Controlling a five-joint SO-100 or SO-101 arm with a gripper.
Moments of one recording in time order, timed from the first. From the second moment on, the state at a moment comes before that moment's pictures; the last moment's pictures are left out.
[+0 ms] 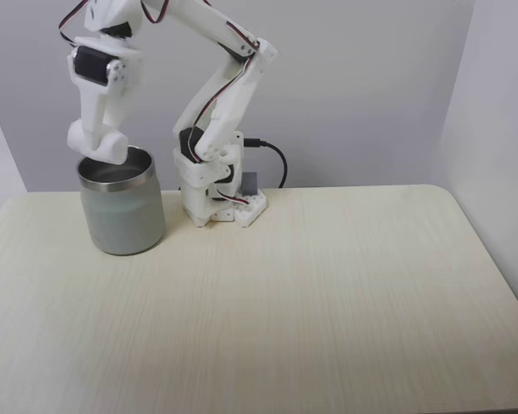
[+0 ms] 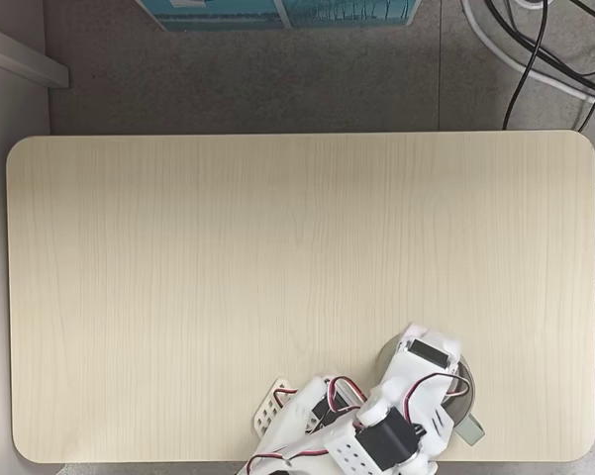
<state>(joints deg) 54.1 46.7 80.2 102.8 -33.9</state>
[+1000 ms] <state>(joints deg) 70.1 39.0 60.0 95.3 -57.8</state>
